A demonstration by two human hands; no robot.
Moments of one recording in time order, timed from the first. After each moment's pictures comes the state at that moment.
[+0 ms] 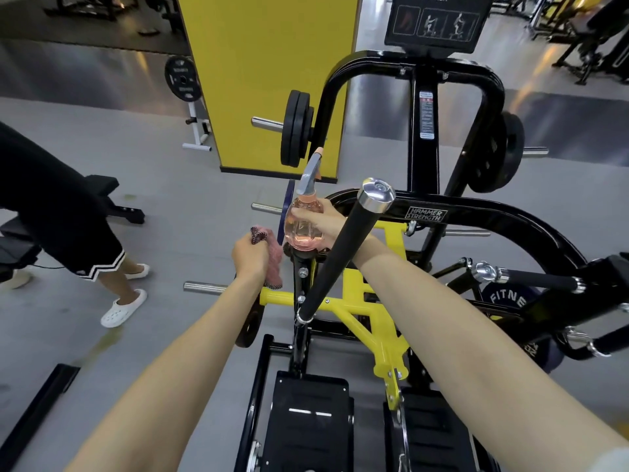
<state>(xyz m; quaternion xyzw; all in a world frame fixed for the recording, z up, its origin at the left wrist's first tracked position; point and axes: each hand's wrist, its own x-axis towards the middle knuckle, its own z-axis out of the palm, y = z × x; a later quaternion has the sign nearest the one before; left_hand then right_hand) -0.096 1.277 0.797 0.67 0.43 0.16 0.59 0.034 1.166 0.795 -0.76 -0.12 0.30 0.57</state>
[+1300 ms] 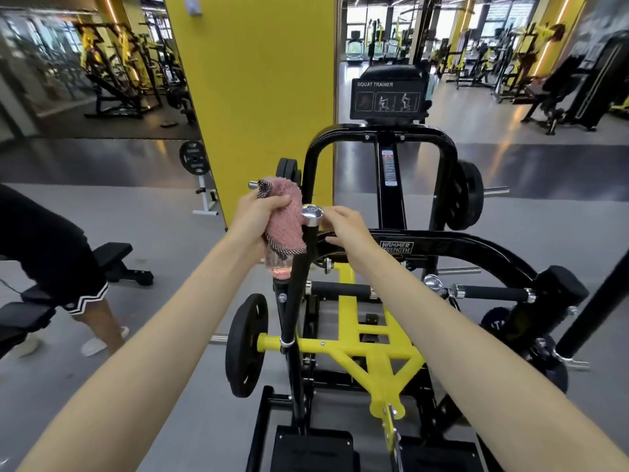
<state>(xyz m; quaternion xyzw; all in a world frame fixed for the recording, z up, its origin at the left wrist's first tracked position) -0.135 1.181 0.989 0.58 0.18 0.18 0.77 -0.063 1.050 0.951 -0.72 -0.12 0.16 0.67</state>
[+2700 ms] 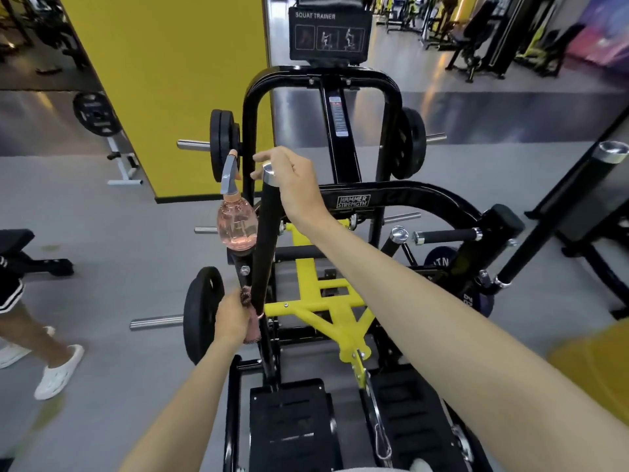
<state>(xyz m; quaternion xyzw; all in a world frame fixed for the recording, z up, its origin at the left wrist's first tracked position) -0.151 1.211 0.706 0.89 0.27 0.01 0.36 -0.075 1.087 0.943 -0.73 -0.21 -0.02 0.65</state>
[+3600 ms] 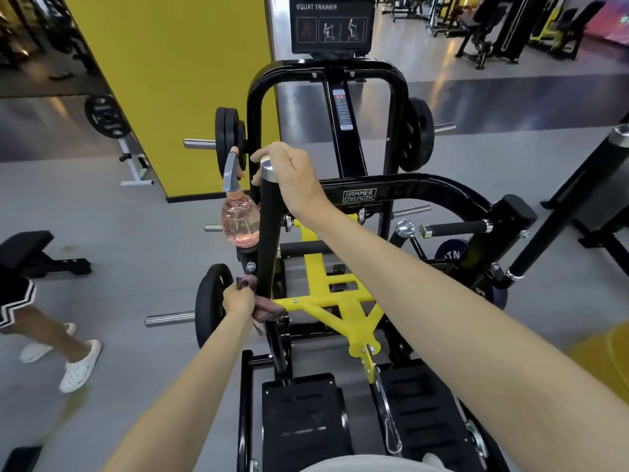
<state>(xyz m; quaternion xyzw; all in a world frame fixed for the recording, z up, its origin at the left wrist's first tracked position) -0.138 1.183 0.752 0.61 0.47 0.09 0.63 -0.064 1.087 0.939 -0.72 -0.26 -0.02 0.64</state>
